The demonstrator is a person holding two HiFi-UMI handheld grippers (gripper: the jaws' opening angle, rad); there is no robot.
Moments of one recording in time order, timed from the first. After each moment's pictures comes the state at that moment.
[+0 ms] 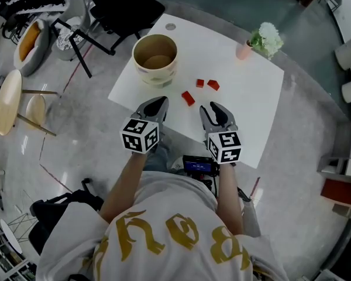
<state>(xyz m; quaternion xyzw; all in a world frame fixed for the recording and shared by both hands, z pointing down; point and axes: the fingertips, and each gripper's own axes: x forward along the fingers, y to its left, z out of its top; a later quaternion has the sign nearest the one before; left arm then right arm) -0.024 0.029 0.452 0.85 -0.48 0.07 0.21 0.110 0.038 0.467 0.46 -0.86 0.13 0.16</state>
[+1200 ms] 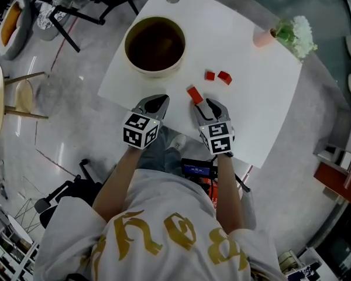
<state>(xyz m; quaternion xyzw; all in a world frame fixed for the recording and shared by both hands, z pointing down) -0.038 -0.013 0.578 0.85 -0.41 0.17 0.30 0.078 -0.002 0.614 0.40 -0.82 0.20 0.35</state>
